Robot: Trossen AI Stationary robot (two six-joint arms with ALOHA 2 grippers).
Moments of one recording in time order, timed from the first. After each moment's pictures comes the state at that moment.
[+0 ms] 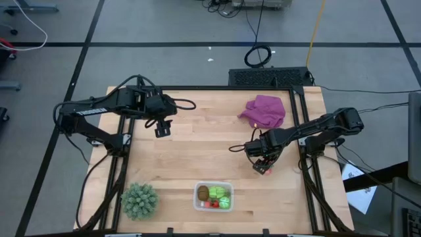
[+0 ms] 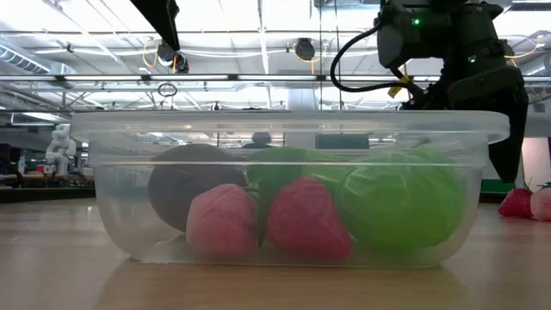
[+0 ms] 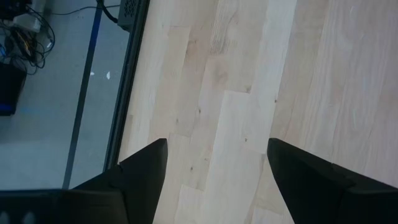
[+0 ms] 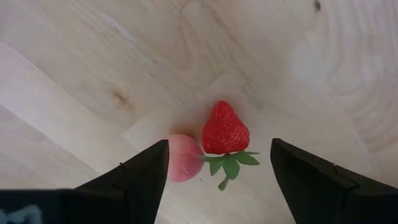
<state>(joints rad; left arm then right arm) 0.09 1.35 1.54 -1.33 -0.34 0.01 0.14 1.51 0.89 -1.04 -0.16 0.83</state>
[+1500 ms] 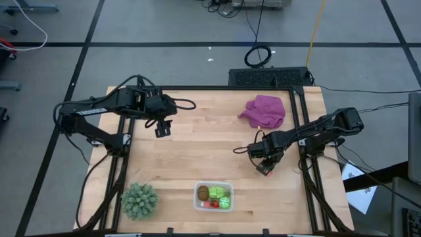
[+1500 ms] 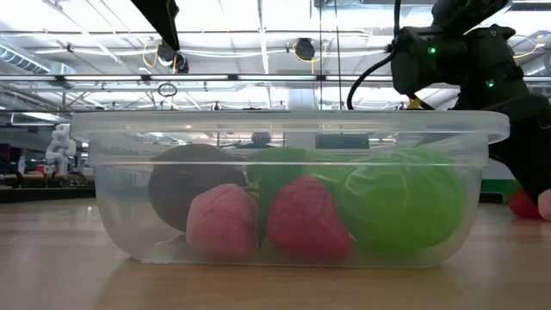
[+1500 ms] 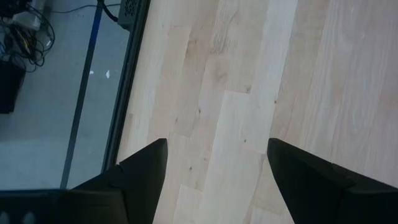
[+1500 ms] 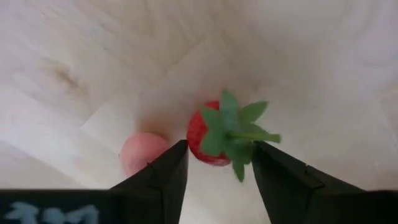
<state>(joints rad) 0.09 1.35 1.54 -1.33 -0.34 0.00 0.14 1.51 0.76 -0.96 -0.22 0.85</state>
